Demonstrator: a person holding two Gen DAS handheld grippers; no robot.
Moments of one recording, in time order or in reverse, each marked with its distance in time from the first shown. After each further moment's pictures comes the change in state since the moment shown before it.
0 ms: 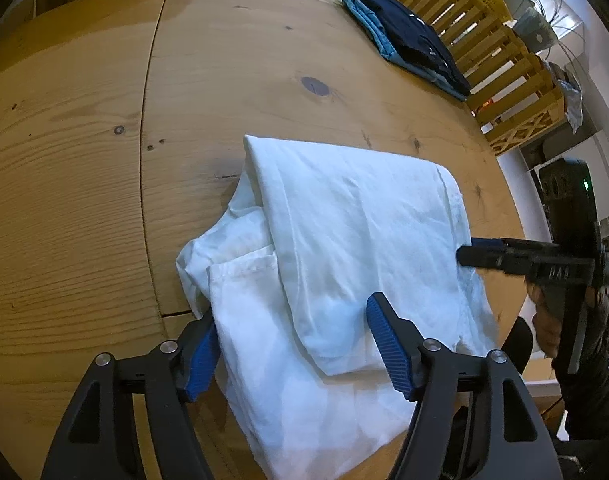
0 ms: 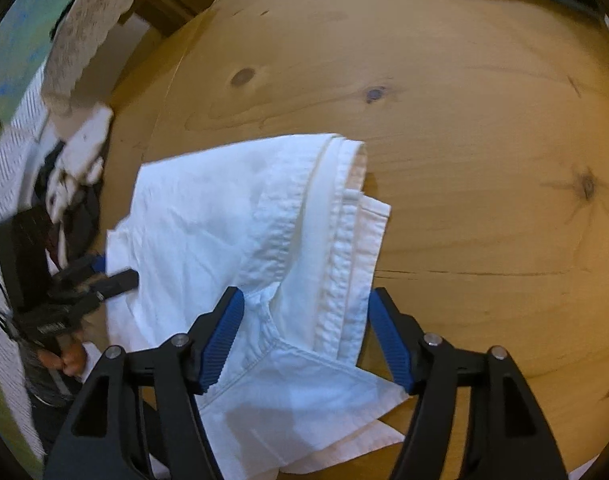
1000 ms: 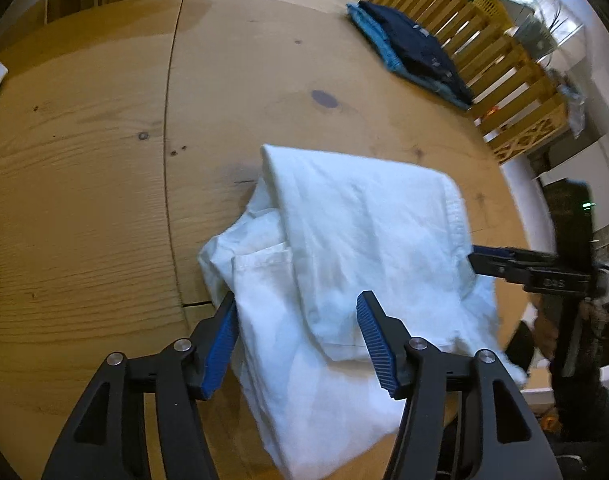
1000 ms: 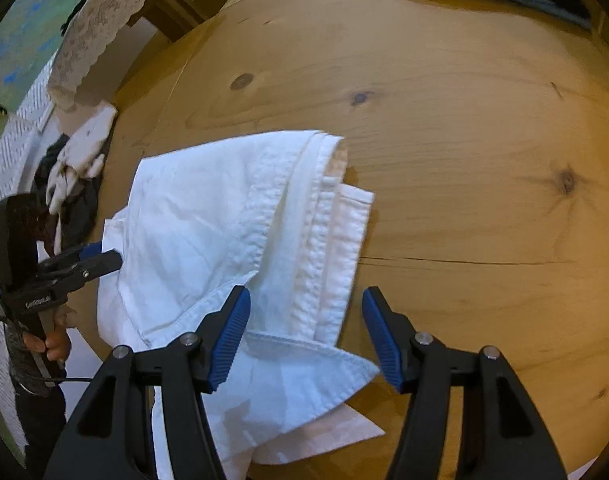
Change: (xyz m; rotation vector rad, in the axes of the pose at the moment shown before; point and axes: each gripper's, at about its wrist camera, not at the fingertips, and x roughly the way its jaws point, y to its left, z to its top) left arm -0.017 0.006 -0.007 -0.026 -0.044 0.001; right arm -0.011 -0.021 -0.014 0.032 -0.051 0.038
